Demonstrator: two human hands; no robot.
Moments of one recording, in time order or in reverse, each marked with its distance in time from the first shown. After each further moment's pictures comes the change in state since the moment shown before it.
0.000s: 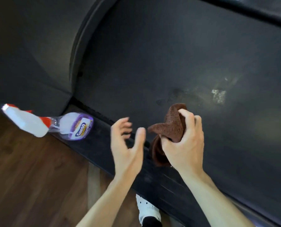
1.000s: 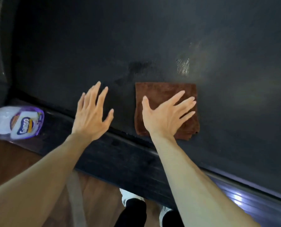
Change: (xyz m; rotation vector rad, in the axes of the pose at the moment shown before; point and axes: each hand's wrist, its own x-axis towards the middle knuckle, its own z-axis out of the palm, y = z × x) left_hand 0.070 -0.064 0.035 1.141 -0.617 0.589; right_hand 0.038 0.078 0.020 -0.383 -0.008 0.573
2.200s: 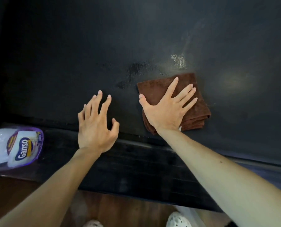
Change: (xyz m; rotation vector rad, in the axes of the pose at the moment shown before) left_hand -0.007 -0.017 0.017 -0.092 0.046 0.011; right_hand 0.006 0.002 0.056 -0.178 0.292 -0.071
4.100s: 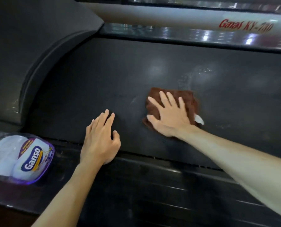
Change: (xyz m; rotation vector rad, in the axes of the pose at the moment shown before) left_hand 0.017 -0.036 0.005 -0.123 0.169 0.028; right_hand 0.046 -0.009 0.002 -0.140 -0.092 -0.675
